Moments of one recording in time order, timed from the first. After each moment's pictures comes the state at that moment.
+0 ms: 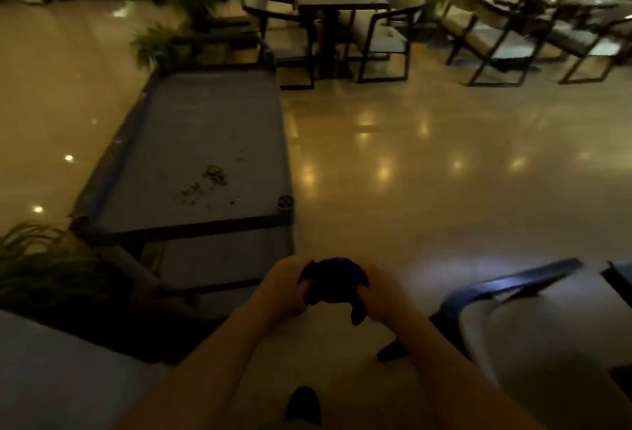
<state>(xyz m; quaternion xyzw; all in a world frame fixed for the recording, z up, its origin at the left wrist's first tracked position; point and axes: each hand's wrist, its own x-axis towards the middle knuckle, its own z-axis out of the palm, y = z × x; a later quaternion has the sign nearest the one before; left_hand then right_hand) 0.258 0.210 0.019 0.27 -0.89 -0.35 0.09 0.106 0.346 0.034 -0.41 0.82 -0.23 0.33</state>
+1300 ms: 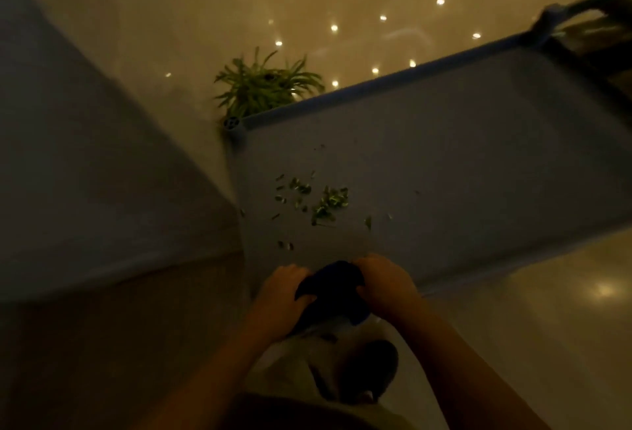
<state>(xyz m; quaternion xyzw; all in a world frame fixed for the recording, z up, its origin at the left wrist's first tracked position) 0.098 -0.011 -0.019 0.84 -0.43 -0.28 0.16 -0.028 -0.174 -0.007 -0.91 0.27 0.17 0.28</state>
